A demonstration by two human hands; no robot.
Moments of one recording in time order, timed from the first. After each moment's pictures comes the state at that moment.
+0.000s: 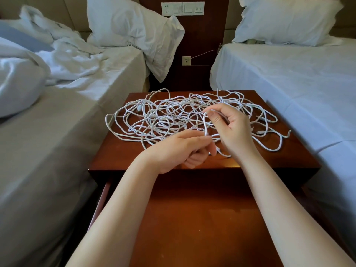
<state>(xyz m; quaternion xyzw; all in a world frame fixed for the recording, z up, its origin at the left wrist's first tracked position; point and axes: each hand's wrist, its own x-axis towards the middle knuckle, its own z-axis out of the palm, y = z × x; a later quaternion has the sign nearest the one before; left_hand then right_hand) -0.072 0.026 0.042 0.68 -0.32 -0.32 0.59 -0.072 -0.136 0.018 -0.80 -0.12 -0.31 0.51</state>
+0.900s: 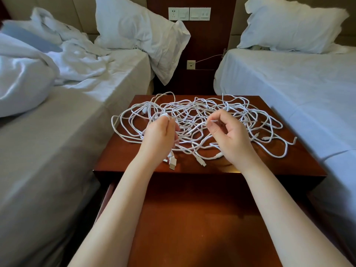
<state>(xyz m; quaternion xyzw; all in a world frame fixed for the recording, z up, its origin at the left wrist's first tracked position) -0.037 0.046 0.021 0.85 -0.12 0.10 0.51 -0.076 -0.128 0.018 -0.82 -0.16 -0.25 0.48</state>
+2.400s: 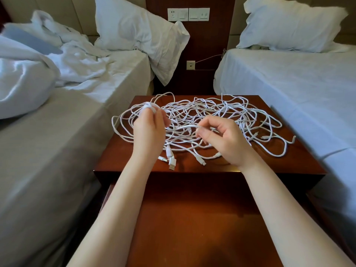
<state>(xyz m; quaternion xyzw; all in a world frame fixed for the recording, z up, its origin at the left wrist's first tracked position) -0.033 0.053 0.023 0.80 -0.09 0.25 0.54 -0.084 -0.122 0.031 -0.81 -0.21 -0.14 0.53</state>
